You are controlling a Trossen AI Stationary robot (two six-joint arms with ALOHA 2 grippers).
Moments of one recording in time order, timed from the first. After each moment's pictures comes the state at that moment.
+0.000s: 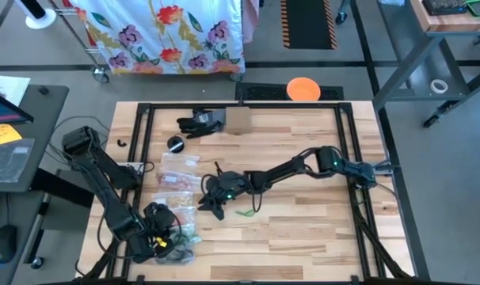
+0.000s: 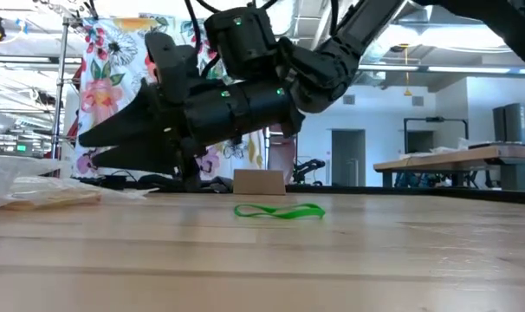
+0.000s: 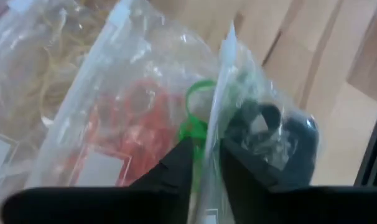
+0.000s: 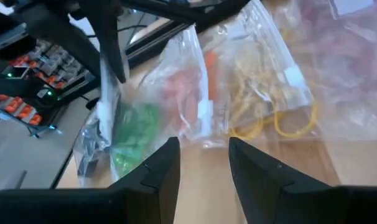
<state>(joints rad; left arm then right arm) -1.03 1.39 0.83 -0.72 -0.45 -1.51 0.09 2.38 1.50 0.57 -0.26 0.50</state>
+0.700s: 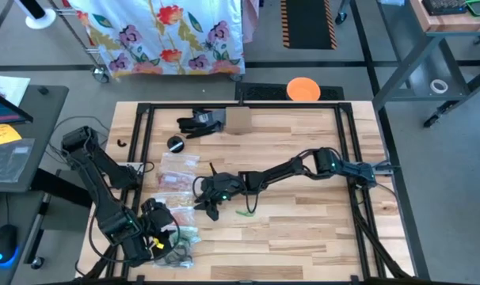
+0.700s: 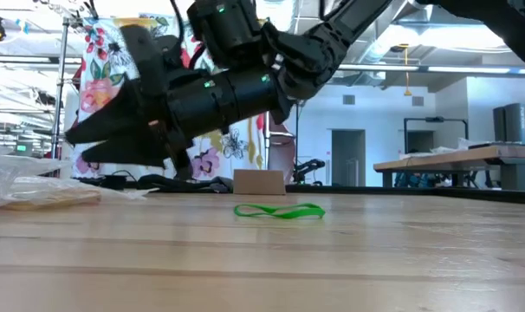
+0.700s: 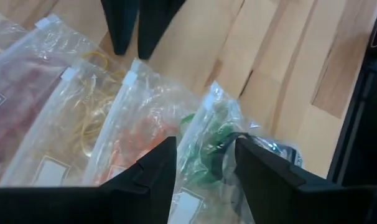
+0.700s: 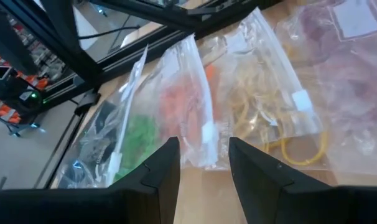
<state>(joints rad) -1.01 1.39 1.07 -1.00 -0.52 -1.43 0.10 2.40 1.60 0.44 -0.20 0.46</state>
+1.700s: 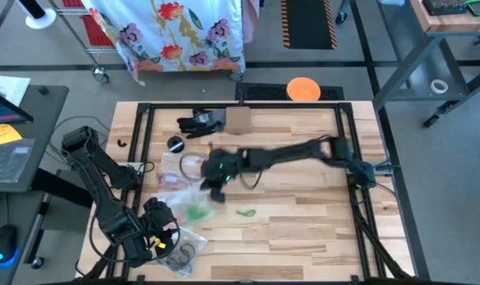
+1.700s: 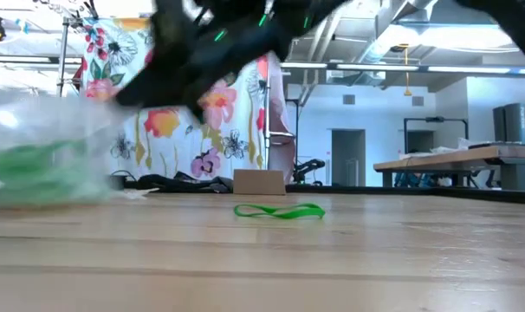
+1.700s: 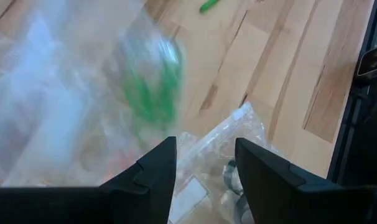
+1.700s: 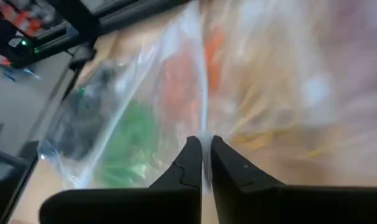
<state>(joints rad) -1.01 1.39 1.07 -0.98 -0.61 -1.44 0.02 2.24 1.77 -0.13 -0.28 0.20</state>
